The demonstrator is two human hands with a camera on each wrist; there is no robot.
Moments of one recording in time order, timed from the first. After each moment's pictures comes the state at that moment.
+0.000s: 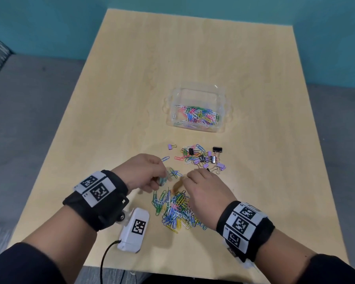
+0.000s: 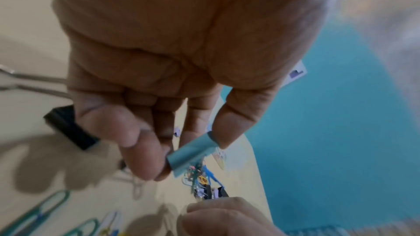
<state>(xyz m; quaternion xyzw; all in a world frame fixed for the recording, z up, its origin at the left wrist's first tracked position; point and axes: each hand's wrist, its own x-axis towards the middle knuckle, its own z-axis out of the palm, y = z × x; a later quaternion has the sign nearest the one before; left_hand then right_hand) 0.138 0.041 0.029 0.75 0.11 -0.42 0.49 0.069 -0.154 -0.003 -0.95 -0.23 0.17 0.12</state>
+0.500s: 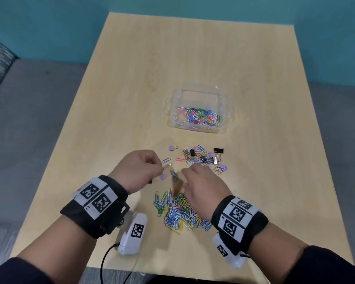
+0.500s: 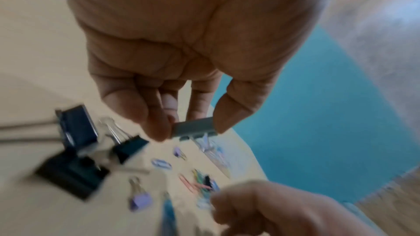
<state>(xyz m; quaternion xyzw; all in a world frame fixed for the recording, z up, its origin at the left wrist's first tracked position) 0.135 0.050 0.032 0.83 0.09 -0.29 0.47 0.080 -0.143 0.007 -0.95 -0.15 0.18 0.19</state>
